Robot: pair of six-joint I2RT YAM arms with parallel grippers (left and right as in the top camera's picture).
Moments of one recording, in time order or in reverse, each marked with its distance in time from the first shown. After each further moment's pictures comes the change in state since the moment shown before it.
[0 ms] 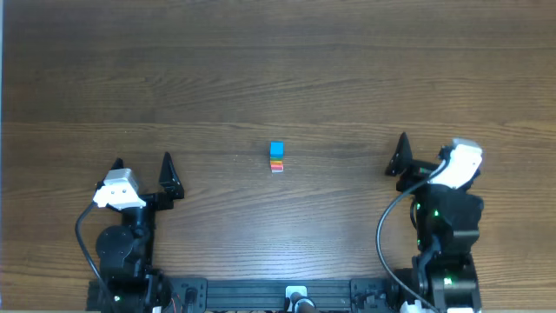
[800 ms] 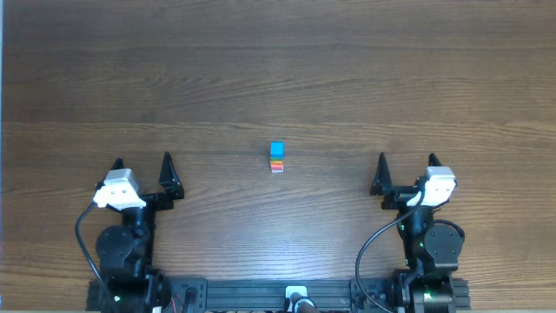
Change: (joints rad) left arm 0.000 0.000 0.000 0.000 0.000 0.000; right arm -0.002 -0.338 -0.328 0.163 -0.162 -0.085
